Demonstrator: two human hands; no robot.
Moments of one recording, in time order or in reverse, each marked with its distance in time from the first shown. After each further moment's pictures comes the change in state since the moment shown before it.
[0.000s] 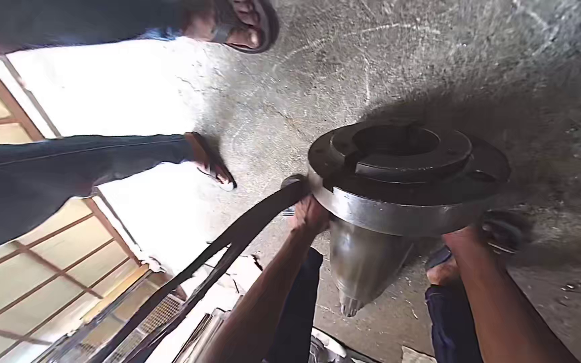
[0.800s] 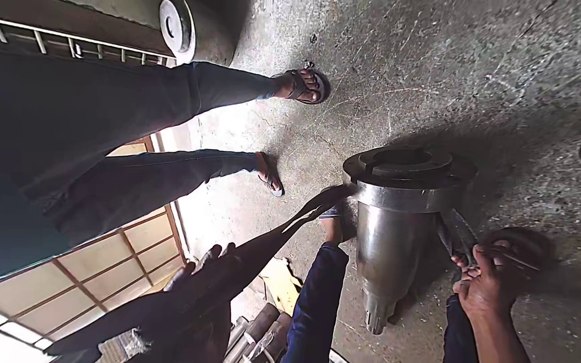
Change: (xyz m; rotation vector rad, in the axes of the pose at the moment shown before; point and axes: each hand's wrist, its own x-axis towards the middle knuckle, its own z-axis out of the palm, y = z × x) left_hand -0.361 -0.047 -0.173 -1.172 0.759 0.606; right_hand -0.105 0.024 -0.059 0.607 -0.066 -0.118
